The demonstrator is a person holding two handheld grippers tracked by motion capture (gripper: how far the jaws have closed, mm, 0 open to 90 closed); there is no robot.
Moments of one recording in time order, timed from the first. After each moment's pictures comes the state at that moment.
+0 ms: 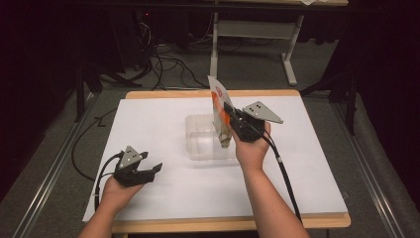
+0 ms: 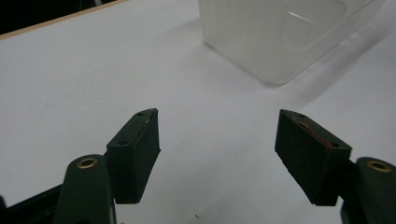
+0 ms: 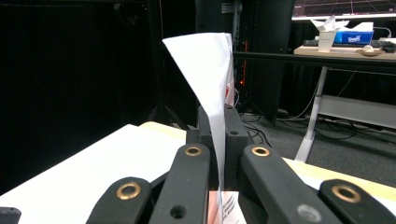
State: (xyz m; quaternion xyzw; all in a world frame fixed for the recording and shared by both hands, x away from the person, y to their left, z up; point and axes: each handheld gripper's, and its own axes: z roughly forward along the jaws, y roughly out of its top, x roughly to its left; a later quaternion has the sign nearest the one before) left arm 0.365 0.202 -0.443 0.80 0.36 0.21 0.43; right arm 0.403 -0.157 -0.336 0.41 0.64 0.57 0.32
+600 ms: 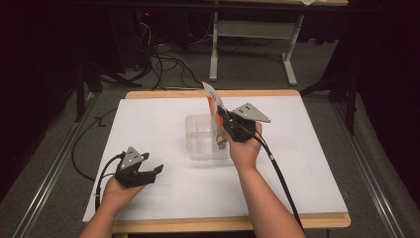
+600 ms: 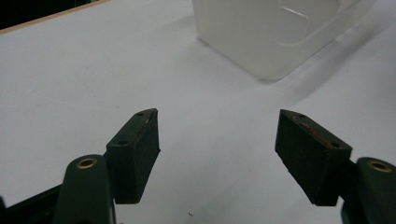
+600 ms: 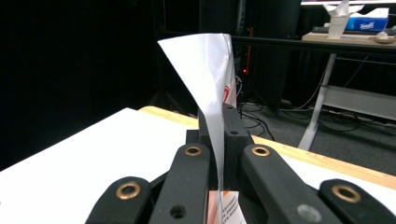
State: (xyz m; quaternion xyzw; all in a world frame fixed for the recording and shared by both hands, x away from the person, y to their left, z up) left arm 0.364 0.199 -0.445 0.81 0.36 0.20 0.42; right arm 0.422 -0.143 -0.361 0.40 0.66 0.56 0.31
